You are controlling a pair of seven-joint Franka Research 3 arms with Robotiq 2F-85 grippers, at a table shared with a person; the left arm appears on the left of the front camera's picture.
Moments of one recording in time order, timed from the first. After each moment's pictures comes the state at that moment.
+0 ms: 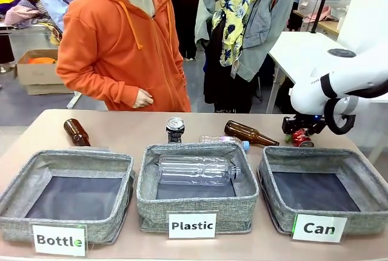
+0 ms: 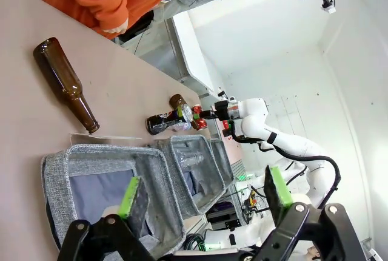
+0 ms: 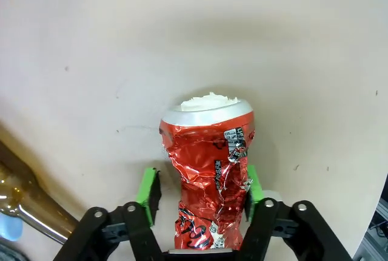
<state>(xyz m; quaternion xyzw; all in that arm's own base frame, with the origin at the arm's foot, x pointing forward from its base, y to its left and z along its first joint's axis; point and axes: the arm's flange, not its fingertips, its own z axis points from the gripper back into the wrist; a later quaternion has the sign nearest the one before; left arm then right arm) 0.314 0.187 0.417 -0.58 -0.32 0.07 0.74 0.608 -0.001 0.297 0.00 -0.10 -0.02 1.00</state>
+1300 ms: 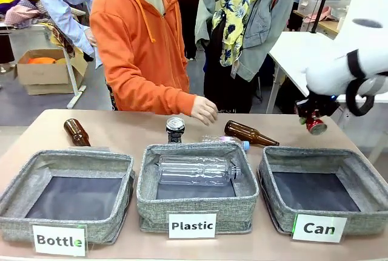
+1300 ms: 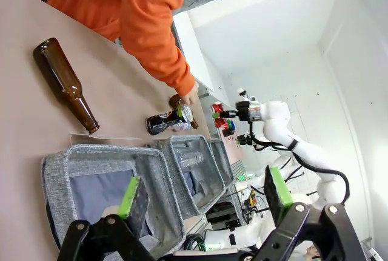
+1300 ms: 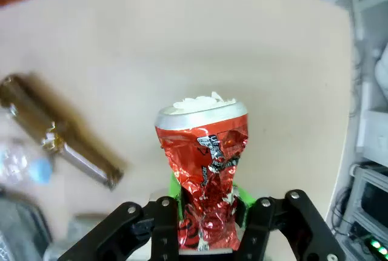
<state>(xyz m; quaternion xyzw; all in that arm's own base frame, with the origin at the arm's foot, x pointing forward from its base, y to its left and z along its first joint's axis) 0.314 0.187 0.417 -0.58 -0.32 0.07 0.74 0.563 0.003 0.400 -0.01 -0.14 0.03 0.99</state>
